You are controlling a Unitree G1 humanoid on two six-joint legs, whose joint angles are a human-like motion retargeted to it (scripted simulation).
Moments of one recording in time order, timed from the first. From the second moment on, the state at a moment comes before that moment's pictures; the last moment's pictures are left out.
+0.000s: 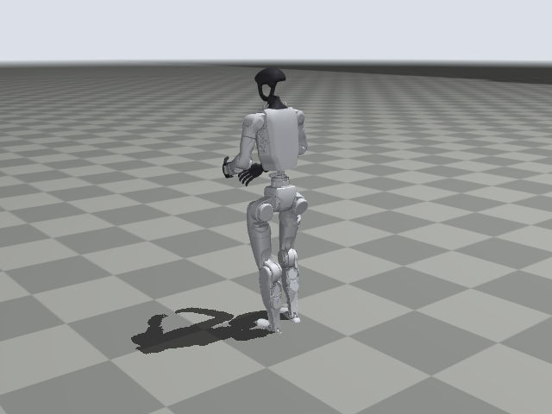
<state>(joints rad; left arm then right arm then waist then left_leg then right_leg) -0.15 0.35 -0.51 0.23 -0.39 -0.13 -0.13 -0.27 -0.49 0.71 0.42 0.09 -0.16 0.04 0.10 -0.05 0.06 0.04 -0.13 -0.08 -0.04 -0.37 0.04 -0.29 -0.15 -0.31 0.54 -0.46 -0.01</state>
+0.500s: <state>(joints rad) -0.24 0.34 -0.67 0.25 -0.54 -0.12 -0.11 -0.27 -0.58 0.83 0.30 0.27 -0.18 0.03 0.09 0.04 0.04 0.02 -0.05 -0.15 -0.03 -0.35 0.00 -0.18 -0.06 -0.36 0.34 -0.35 -0.05</state>
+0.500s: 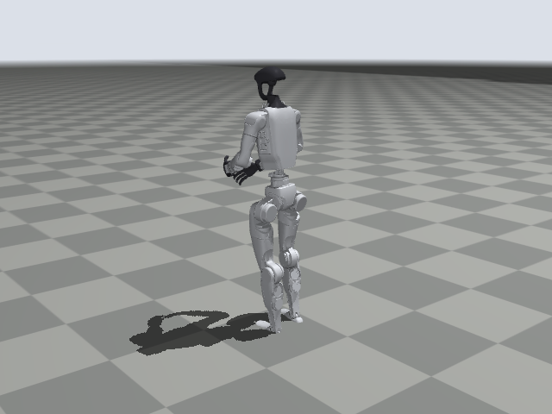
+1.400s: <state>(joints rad) -0.36 0.36 -0.82 0.20 -0.56 -0.08 -0.17 -0.19 -0.67 0.79 0.23 0.26 -0.19 -0.03 0.08 0.08 0.02 -0.01 -0.02 -0.25 -0.03 -0.30 -0.08 -0.03 0.01 -0.43 0.08 -0.20 -0.10</state>
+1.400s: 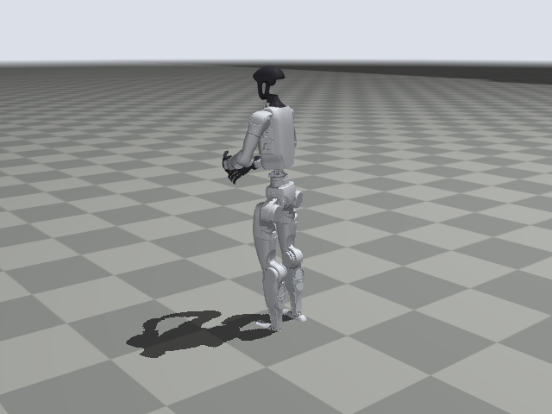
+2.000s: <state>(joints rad) -0.49 0.43 -0.93 0.16 -0.33 -0.04 -0.29 -0.19 -0.74 0.83 0.17 0.03 -0.14 0.09 0.10 0.06 0.02 0.01 -0.02 -0.30 -0.03 -0.28 -0.09 0.04 0.01 -0.47 0.04 -0.16 -0.11</state>
